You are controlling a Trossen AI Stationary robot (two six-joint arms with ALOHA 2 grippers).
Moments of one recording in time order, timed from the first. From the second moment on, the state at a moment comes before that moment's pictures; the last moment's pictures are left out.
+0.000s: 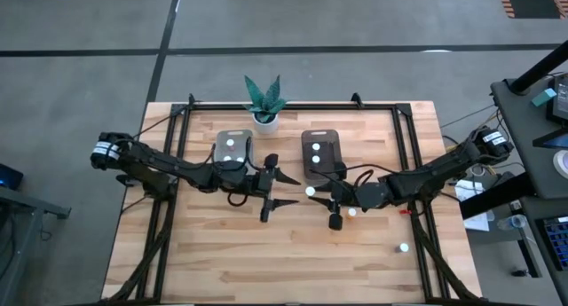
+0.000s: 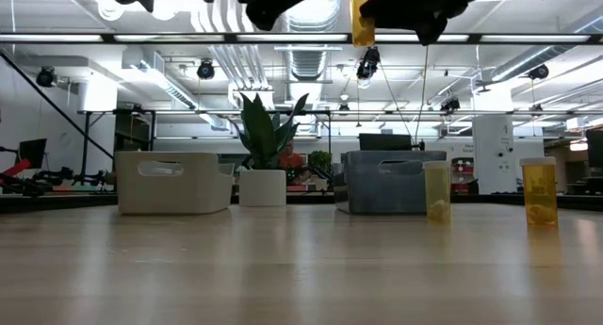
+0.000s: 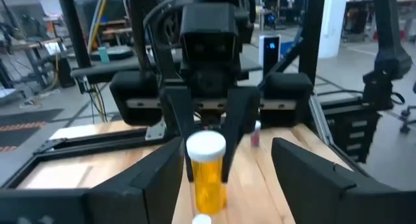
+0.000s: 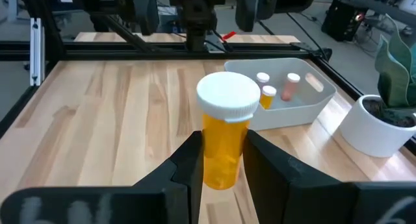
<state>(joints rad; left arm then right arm) -0.16 1.46 0.86 0.58 -0.05 0.08 0.37 1.32 0.76 0.20 0.48 0.11</state>
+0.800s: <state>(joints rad) -0.16 1.63 0.97 0.62 -0.09 0.06 0.37 1.32 0.76 0.19 0.48 0.11</state>
